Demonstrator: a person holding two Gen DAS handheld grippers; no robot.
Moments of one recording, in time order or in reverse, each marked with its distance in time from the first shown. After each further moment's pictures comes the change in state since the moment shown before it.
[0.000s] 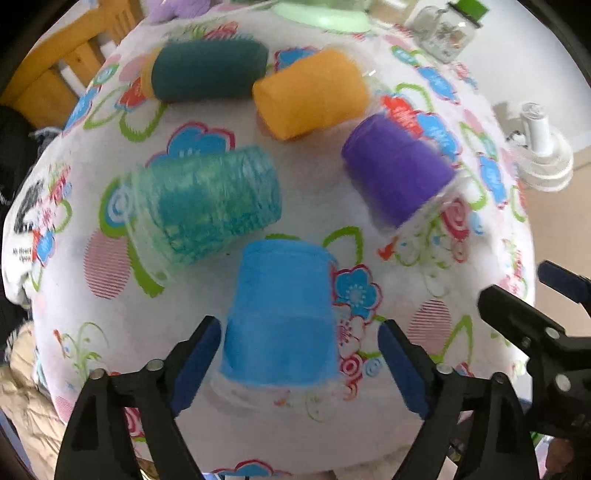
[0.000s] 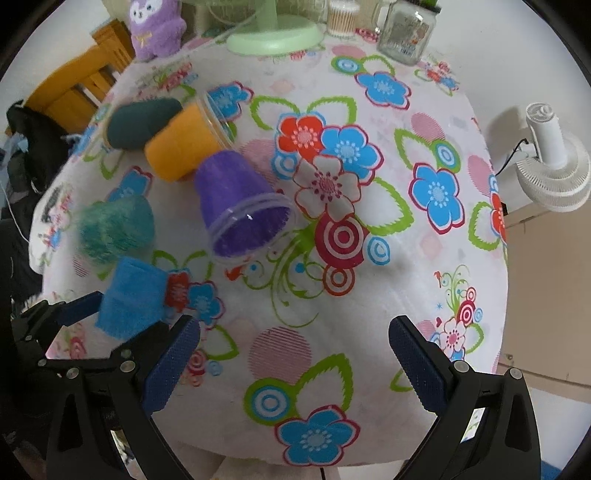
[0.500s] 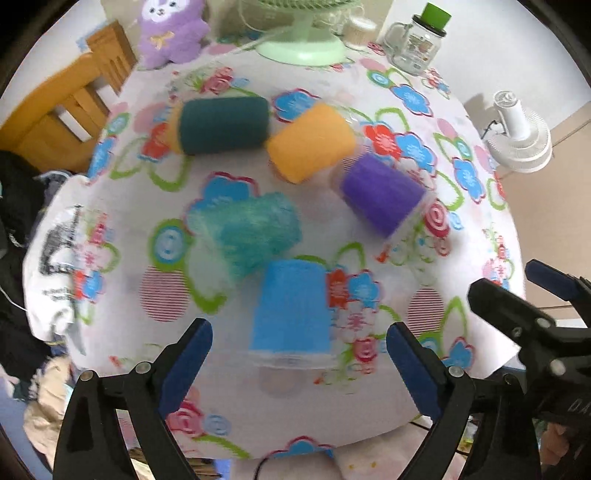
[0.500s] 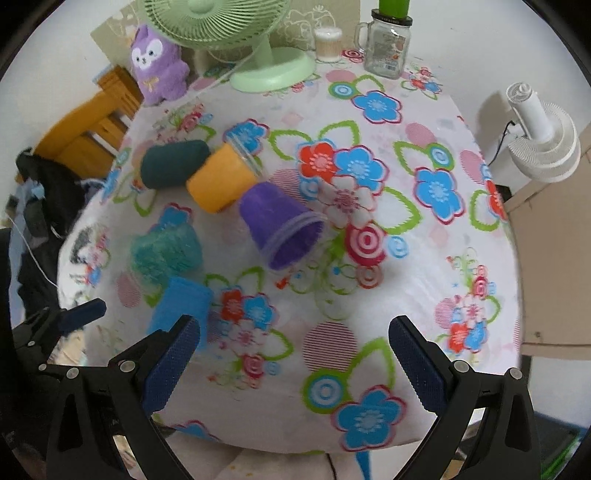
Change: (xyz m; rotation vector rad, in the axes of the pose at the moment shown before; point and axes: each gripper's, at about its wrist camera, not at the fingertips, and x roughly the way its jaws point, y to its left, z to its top) left arm -0.057 0.020 0.002 0.117 -0.048 0.049; right arm -0.039 0.022 -0.010 0.143 -0.089 0.089
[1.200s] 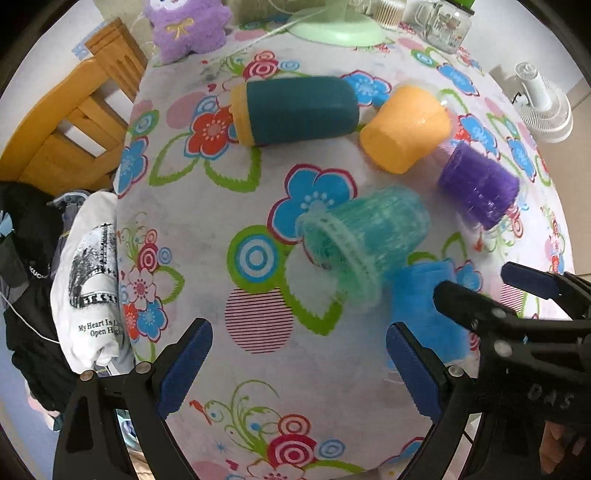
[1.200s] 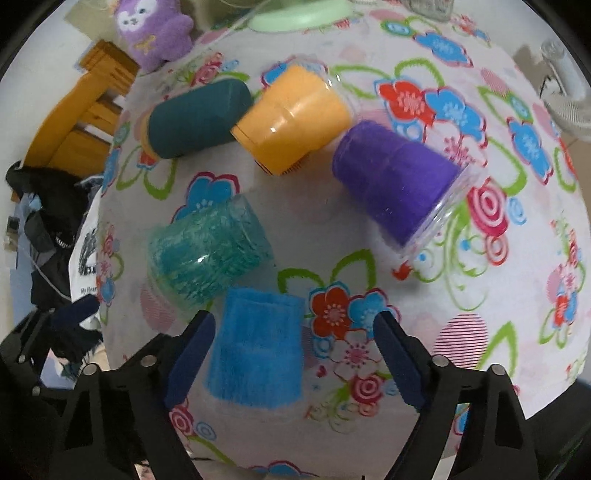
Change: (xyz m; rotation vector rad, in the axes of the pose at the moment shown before) left arm 0.037 0.074 0.015 0.118 0.055 0.094; right arm 0.098 0.074 0.009 0.125 0.157 0.060
